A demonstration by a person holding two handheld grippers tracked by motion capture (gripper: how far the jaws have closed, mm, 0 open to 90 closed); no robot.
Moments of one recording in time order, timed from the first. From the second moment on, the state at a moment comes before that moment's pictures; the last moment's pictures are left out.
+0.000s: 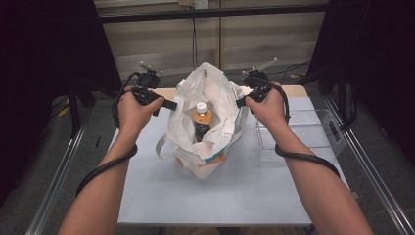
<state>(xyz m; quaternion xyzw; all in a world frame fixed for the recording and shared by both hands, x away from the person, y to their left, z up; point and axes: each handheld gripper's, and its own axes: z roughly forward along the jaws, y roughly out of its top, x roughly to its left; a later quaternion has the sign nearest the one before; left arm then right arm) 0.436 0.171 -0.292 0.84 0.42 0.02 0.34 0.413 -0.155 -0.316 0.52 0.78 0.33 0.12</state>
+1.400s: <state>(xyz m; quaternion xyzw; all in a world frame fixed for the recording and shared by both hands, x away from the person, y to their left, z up) 0.449 0.185 -0.308 0.84 0.45 0.05 0.32 0.426 -0.169 -0.337 0.53 0.77 0.34 0.12</state>
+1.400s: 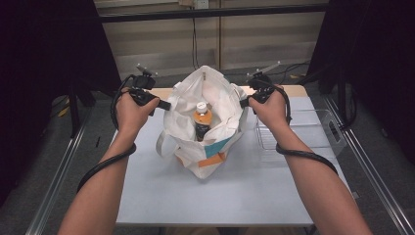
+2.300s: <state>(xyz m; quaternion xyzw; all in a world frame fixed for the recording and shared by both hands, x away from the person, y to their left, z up) 0.448 0.198 -0.329 0.83 0.46 0.04 0.31 0.423 -0.178 -0.356 0.55 0.76 0.33 0.11</state>
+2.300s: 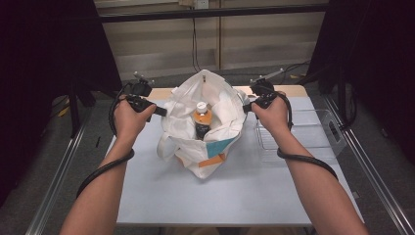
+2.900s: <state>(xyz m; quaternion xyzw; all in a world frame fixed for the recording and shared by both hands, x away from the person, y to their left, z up) 0.446 0.204 -0.343 0.83 0.47 0.04 0.30 0.423 -0.180 -0.368 0.55 0.76 0.32 0.12</state>
